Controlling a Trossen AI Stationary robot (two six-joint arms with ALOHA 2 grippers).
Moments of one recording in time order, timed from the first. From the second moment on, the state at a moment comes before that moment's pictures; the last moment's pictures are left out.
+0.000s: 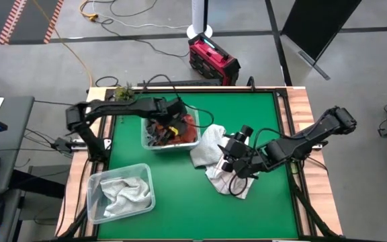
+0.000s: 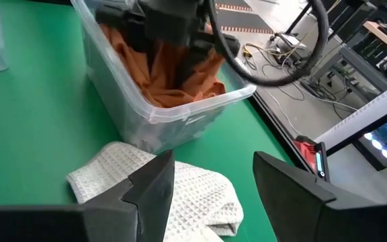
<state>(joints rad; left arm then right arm) 0.31 1.70 1.27 -0.70 0.16 0.91 0.43 1.40 1.13 -0.61 0.96 0.37</state>
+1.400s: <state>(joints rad) 0.30 1.53 1.44 -0.78 -0.18 1.12 0.49 1.39 1.13 -0.59 0.96 0.38</state>
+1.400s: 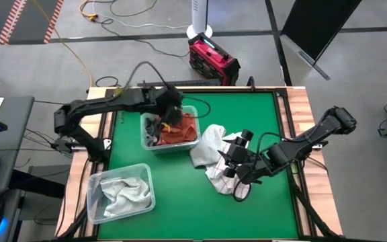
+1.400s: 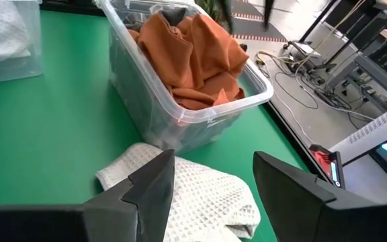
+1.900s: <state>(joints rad) 0.22 1.47 1.43 -0.78 -0.02 0.51 0.20 1.41 0.90 -0.28 0.59 0.31</state>
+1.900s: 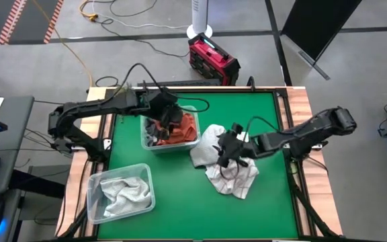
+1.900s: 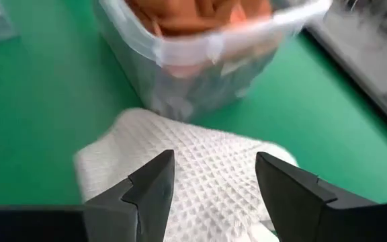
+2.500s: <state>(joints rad) 0.08 1.47 1.44 -0.82 -0.26 0.40 0.02 1.72 0.96 -0.29 0.35 0.15</state>
